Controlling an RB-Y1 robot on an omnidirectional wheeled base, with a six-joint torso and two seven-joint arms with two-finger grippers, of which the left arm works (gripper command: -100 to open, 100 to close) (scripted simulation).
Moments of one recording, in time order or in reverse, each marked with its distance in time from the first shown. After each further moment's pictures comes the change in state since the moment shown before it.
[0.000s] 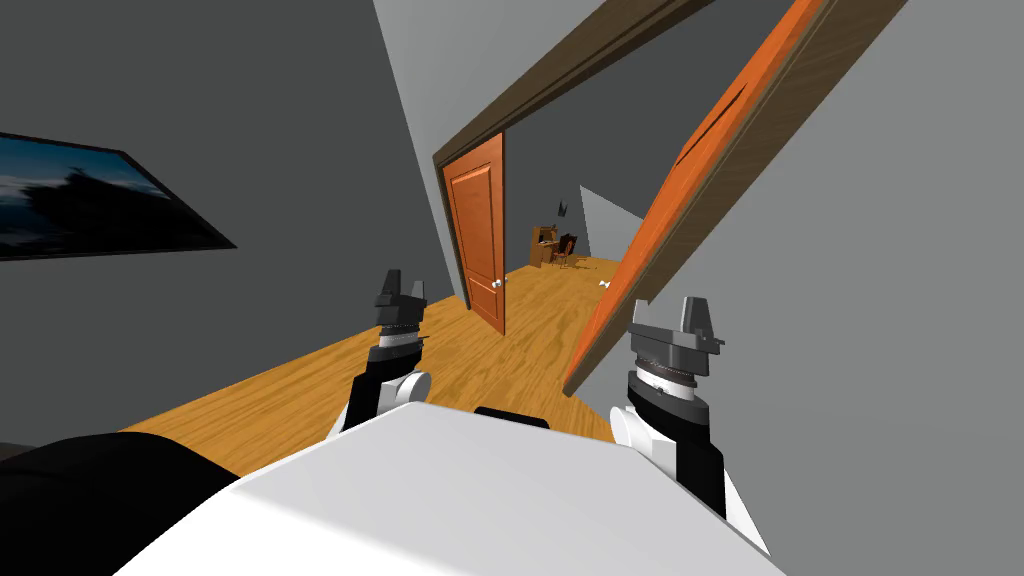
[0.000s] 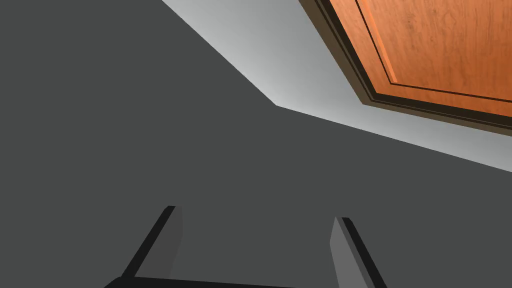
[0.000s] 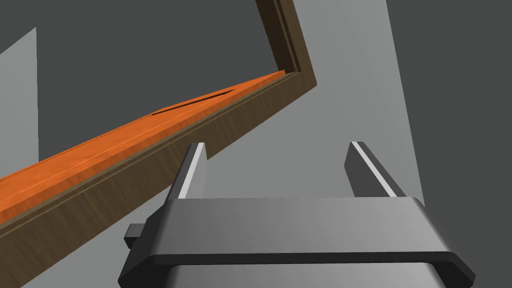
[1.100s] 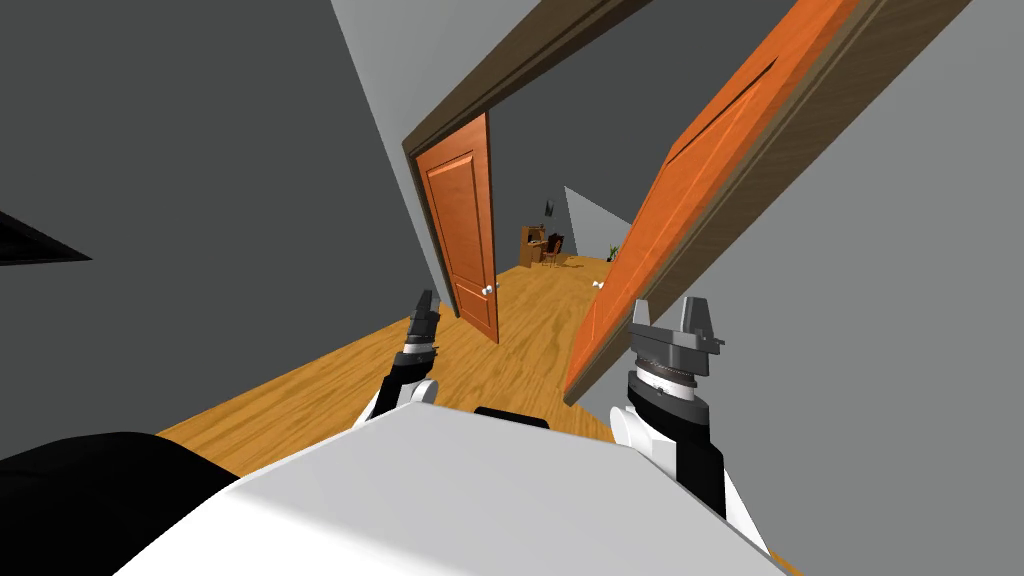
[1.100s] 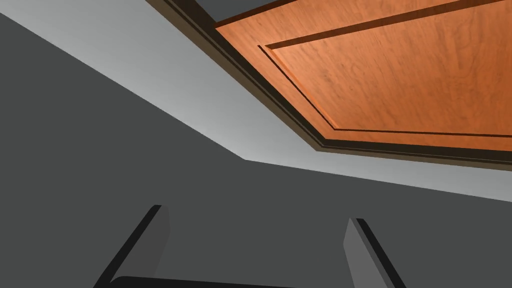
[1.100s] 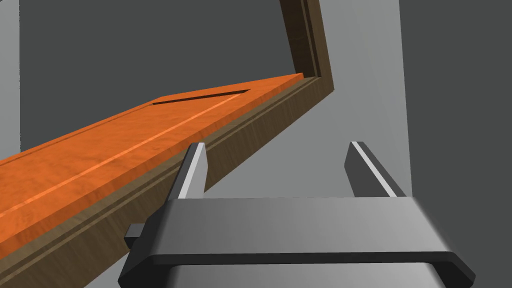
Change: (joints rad) arm -0.013 0.093 -0.044 0.240 0.014 -0.098 -0.205
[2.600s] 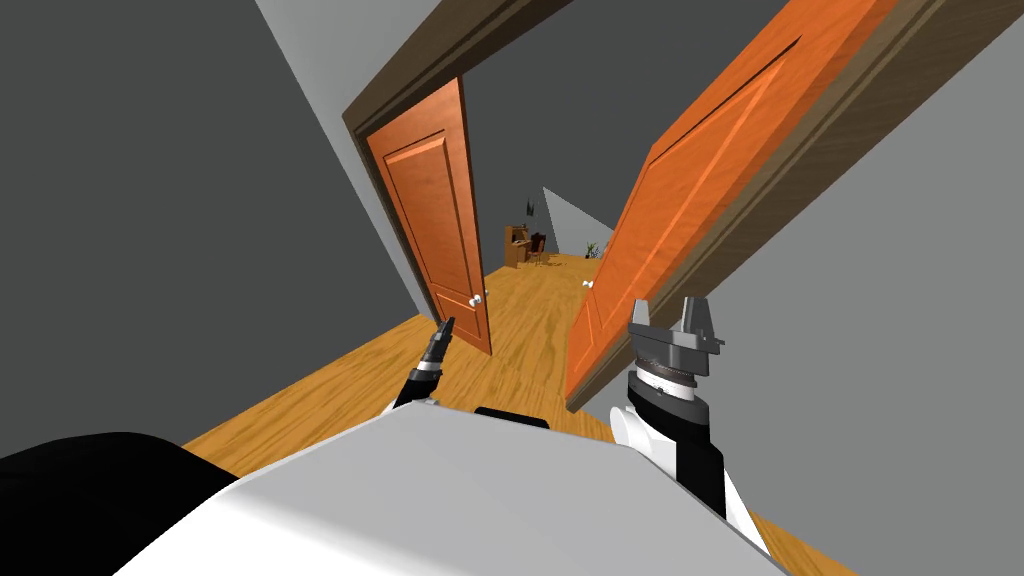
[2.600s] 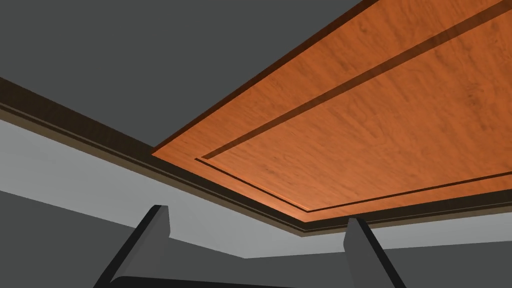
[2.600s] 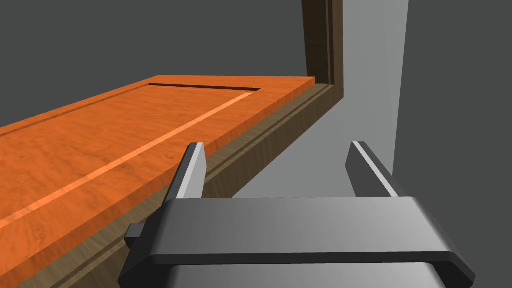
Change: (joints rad) arm -0.019 0.122 -0.068 0.366 0.022 -0.143 -0.327
